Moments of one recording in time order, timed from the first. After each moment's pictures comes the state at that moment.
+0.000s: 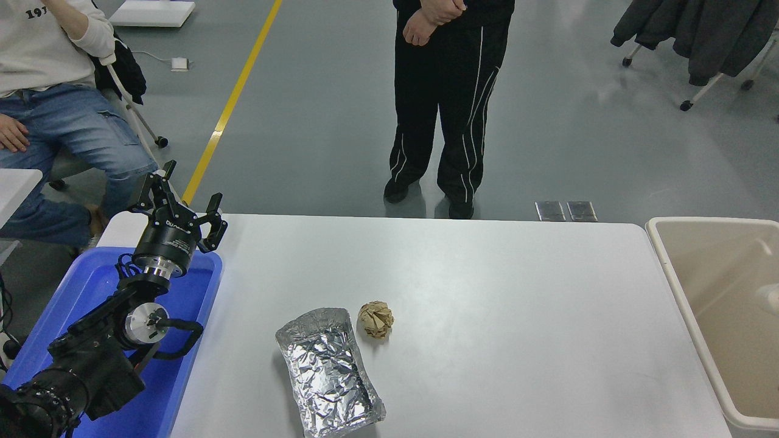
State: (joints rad) left arm -0.61 0.29 -0.84 -0.45 0.19 -0.47 -0.66; right arm 0.64 -0.37 -0.01 -0.12 -0.40 -0.12 0.11
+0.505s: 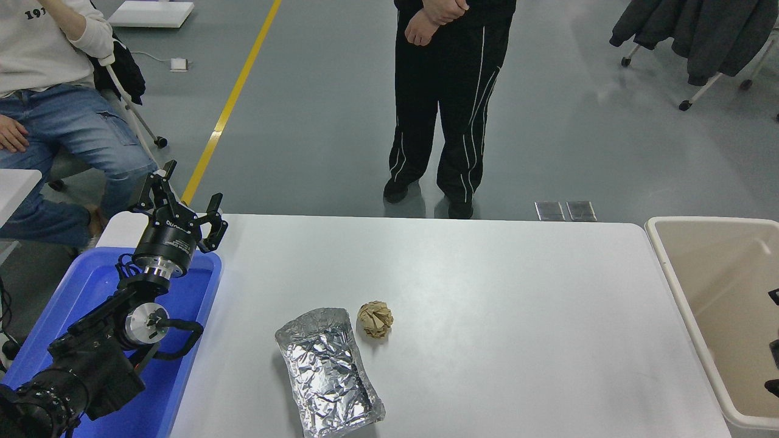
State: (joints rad) left arm -0.61 0.29 -0.84 -0.45 0.19 -0.47 -0.66; right arm 0.71 -0.35 -0.01 -0.12 -0.39 -0.16 0.11
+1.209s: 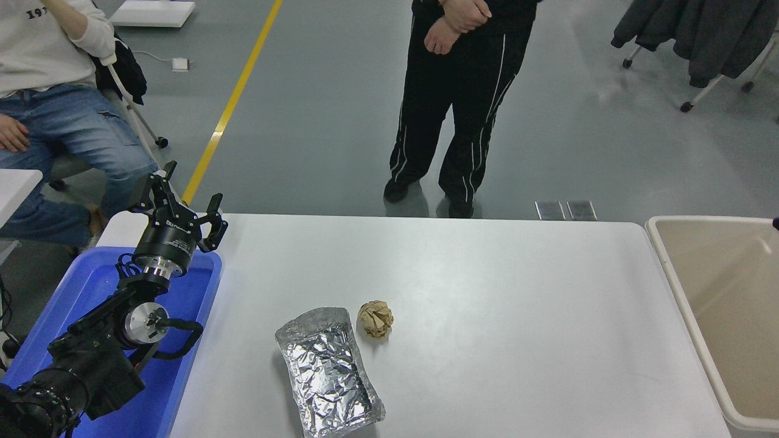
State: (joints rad) left arm -0.61 0.29 -0.84 -0.45 0.19 -0.47 -0.66; right arm 1.11 -0.64 0.36 0.39 -0.39 -0.16 0.12
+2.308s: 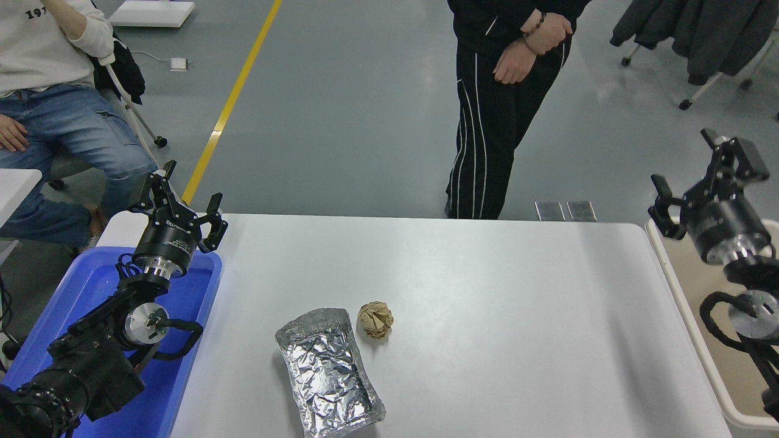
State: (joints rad) left arm -0.61 0.29 -0.84 -0.45 0.19 -0.47 -0.66; right arm 0.29 -0.45 1.24 1.11 -0.41 0.03 0.27
